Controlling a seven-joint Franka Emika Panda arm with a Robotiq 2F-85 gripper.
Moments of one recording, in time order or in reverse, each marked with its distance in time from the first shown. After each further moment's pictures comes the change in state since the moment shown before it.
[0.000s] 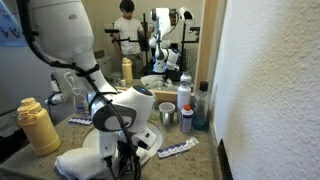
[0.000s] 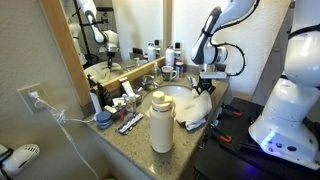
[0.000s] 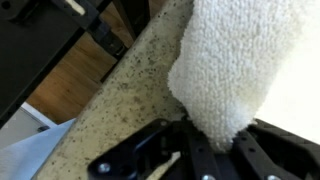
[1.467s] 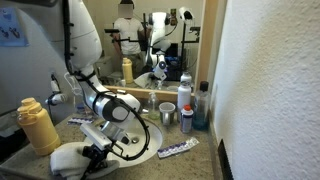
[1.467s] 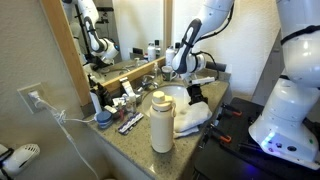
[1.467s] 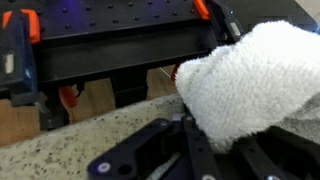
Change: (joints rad) arm 0.038 0.223 0.182 0.240 -0.117 -0.558 -0.221
